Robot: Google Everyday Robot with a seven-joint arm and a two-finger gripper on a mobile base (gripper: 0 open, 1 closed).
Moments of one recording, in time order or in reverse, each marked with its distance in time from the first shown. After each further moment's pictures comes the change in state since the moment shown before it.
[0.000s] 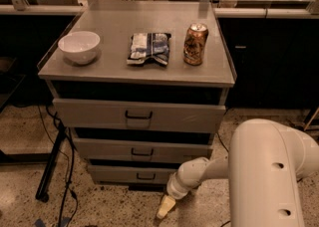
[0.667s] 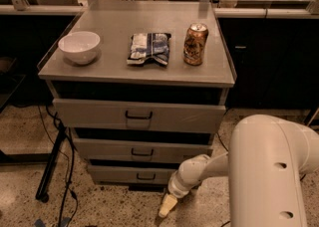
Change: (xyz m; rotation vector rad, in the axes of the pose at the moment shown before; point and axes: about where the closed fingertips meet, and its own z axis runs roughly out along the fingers) arm 0.003 -0.001 -0.019 0.015 0.033 0.002
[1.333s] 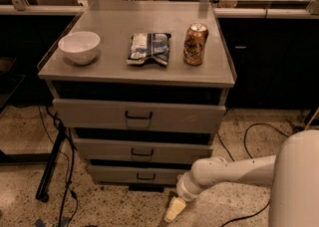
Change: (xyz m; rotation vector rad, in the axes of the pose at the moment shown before) arm 0.011 0.027 -0.056 -0.043 -0.057 0.015
